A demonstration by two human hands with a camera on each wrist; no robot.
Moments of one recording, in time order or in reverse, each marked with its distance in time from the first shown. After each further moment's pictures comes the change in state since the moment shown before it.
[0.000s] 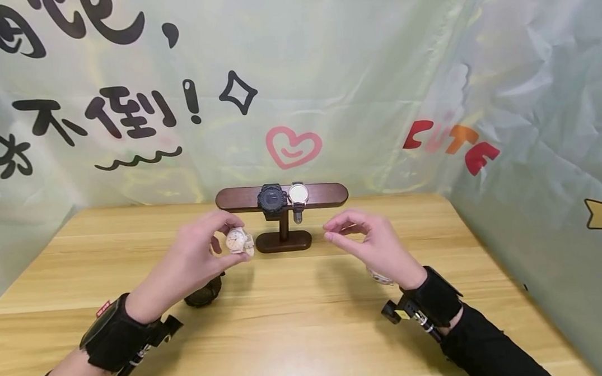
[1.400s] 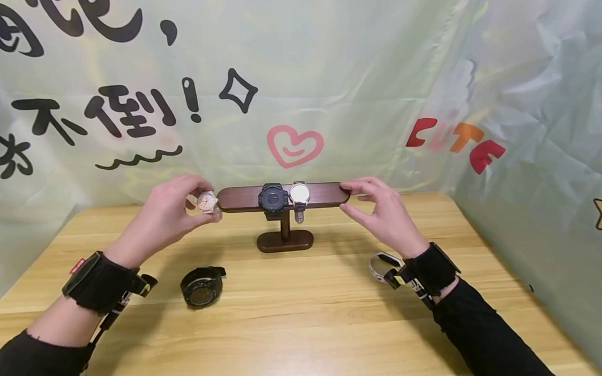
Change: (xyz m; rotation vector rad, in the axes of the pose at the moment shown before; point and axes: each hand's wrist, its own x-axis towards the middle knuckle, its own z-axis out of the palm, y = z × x) left_hand 0.032 -0.066 -0.040 0.175 -0.054 -0.083; right_hand 0.037 0.039 -0.023 -0.233 0.110 0.020
